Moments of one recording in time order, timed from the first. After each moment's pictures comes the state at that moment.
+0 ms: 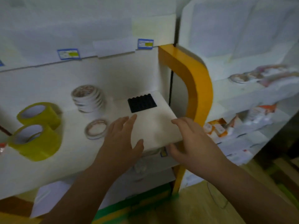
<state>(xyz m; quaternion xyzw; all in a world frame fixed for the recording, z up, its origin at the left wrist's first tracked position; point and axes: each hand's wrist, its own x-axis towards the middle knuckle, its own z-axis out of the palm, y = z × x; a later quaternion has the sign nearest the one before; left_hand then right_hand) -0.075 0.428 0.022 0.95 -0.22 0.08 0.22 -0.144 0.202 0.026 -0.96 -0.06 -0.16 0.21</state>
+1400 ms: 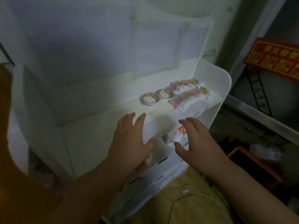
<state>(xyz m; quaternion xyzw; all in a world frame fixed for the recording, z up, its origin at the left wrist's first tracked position) 0.012 -0.044 0.008 0.90 -0.32 0.04 0.29 -0.114 -0.226 0.025 -0.97 0.15 -0.11 0.13</state>
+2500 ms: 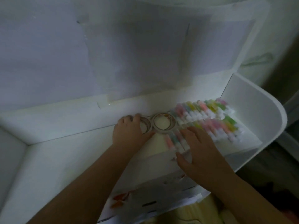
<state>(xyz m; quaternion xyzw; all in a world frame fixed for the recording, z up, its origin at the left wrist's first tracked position) 0.187 -0.253 -0.035 0.99 -0.12 0.06 0.07 0.044 -0.458 -0.016 -0.97 -0.03 -0.11 0.22</state>
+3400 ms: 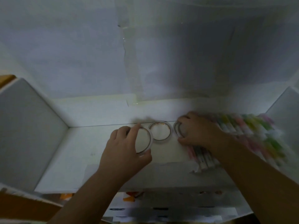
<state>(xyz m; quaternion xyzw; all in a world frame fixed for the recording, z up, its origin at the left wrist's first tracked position) 0.097 -0.199 0.004 0.99 -0.03 0.11 0.12 0.203 -0.448 -0.012 -0.98 -0.16 0.07 0.07</state>
